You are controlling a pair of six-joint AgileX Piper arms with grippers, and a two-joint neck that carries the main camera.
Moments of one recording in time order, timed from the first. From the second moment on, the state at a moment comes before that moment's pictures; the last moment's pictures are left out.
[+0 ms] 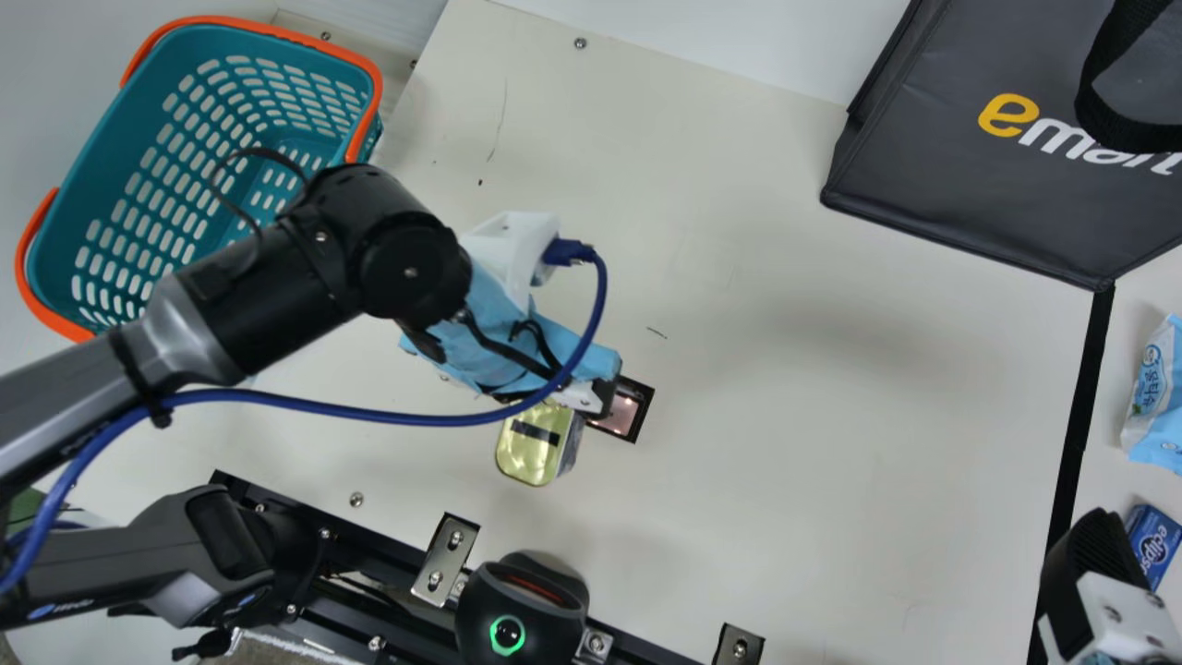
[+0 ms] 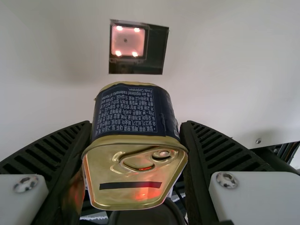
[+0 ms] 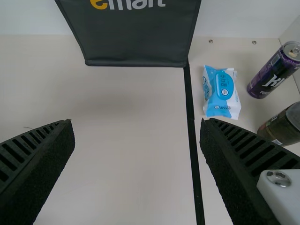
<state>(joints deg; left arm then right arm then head) -34.9 84.5 -66.5 -19.9 69.8 -33.0 0.7 42.7 -69.8 -0.8 69.3 0.0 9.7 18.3</state>
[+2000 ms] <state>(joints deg) -43.2 118.2 -97.0 -17.2 69.9 -54.7 0.7 42.7 -69.8 -0.8 69.4 0.0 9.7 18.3</state>
